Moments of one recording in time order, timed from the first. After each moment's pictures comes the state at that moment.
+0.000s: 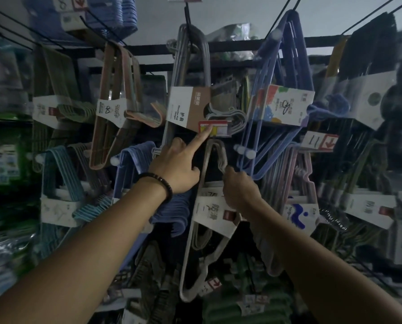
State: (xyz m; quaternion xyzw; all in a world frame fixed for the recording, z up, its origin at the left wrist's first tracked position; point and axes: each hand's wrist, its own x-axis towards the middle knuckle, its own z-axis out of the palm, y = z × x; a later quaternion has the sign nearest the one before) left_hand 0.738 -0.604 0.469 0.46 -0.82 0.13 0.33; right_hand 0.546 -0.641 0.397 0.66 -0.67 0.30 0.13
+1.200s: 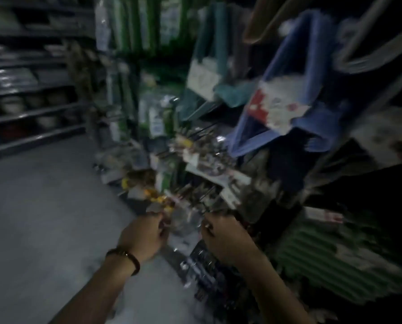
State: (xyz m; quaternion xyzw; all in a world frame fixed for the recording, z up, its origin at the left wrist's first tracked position) left_hand 0.990 -0.384 0.091 0.82 -0.53 -0.12 0.19; right_hand 0.788 -0.501 0.116 0.91 -0.35 0.04 -0.22
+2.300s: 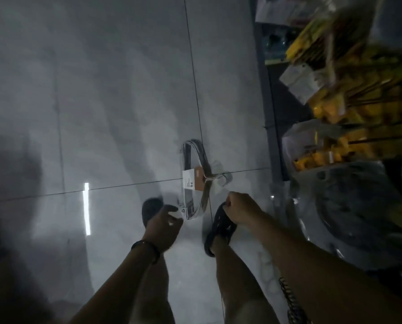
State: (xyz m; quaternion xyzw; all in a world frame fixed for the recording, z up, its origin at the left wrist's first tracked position) left_hand 1.358 -0.296 -0.454 0.83 0.06 -0.50 0.23; right_hand 1.328 -0.543 -0.481 0.81 -0.24 -0.46 -0.28
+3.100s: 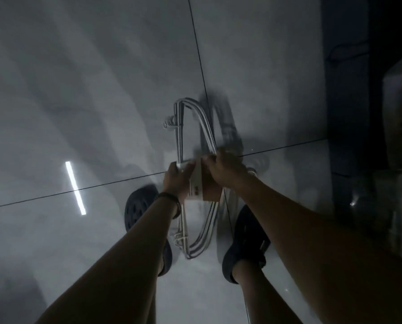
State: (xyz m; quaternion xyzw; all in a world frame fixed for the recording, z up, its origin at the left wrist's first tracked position) left_hand 1.435 -0.341 -0.849 0.72 0.29 -0.45 0.44; right_hand 1.409 -0.492 -0.852 0.87 -0.20 -0.40 -0.21
